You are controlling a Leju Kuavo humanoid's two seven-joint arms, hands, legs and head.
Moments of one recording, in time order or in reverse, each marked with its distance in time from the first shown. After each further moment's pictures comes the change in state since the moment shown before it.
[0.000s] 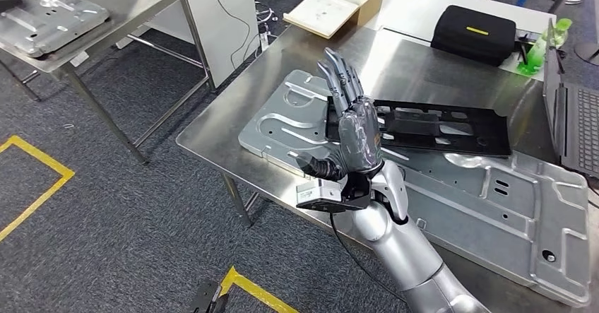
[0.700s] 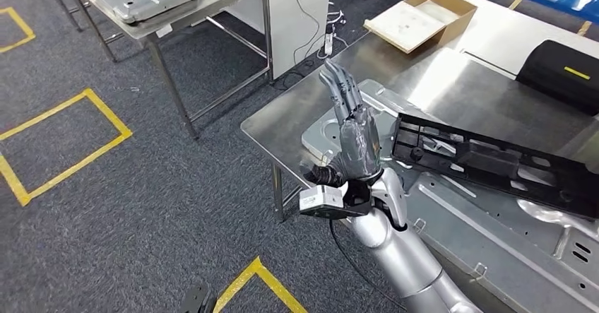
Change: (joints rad) left arm 0.025 0.027 -0.001 0.000 -0.003 0.000 0.008; right arm 0.034 -0.002 0.001 0.000 -0.043 0.000 -0.014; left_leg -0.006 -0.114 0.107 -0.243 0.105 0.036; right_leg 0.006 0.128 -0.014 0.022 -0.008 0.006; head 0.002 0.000
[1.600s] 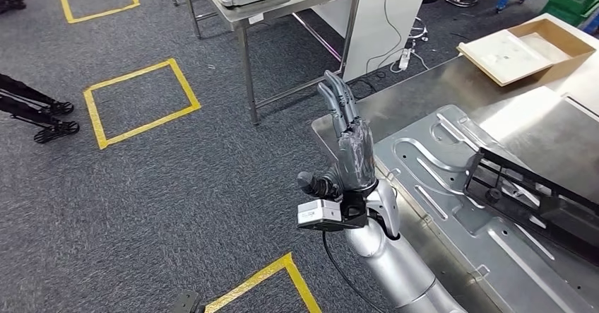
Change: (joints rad) left arm 0.015 0.045 0.002 0.000 0.021 0.021 0.003; right arm 0.051 0.018 0.003 0.003 -0.026 -0.053 -0.054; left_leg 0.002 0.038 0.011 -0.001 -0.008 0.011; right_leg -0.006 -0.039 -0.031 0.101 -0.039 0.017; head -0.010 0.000
